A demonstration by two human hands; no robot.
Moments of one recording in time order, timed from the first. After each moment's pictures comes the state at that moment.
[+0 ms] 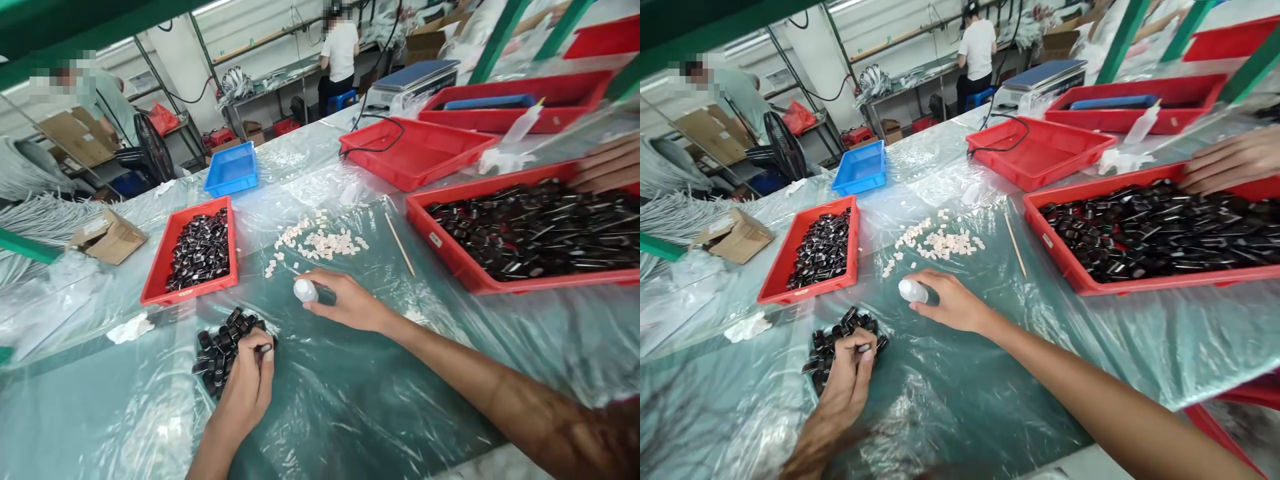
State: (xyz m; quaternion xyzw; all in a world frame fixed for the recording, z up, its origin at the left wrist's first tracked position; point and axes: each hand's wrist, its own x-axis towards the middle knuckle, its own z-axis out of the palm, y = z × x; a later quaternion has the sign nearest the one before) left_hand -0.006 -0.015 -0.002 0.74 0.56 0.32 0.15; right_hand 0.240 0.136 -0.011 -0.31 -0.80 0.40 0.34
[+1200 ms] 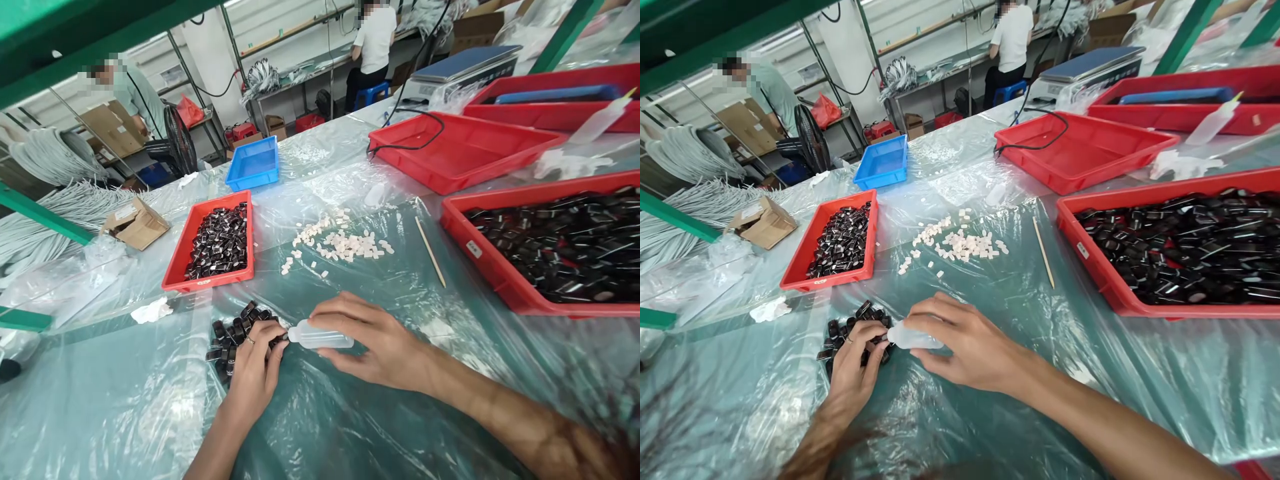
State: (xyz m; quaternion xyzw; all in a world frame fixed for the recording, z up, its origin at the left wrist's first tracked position) left_hand -0.007 -0.011 -0.001 0.74 0.58 0.33 0.07; right_hand 0.239 0.091 0.015 -0.14 -0.85 0.21 0.45
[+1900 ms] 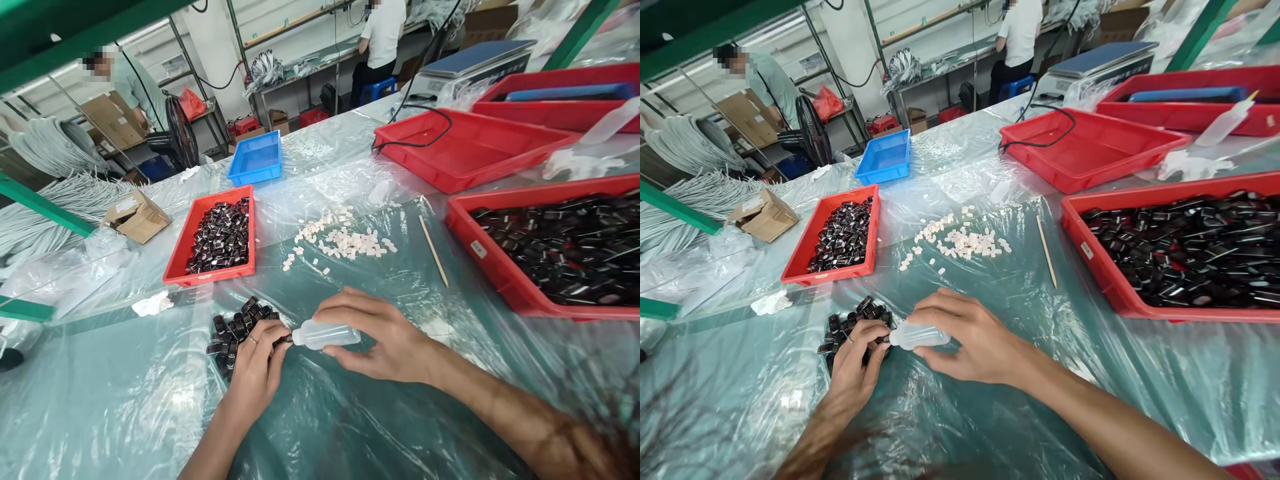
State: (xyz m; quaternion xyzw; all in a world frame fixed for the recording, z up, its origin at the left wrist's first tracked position) left_hand -0.003 -0.015 0.003 0.76 0.56 0.33 0.05; right_hand 0.244 0.096 0.019 -0.12 -0.85 0.23 0.46
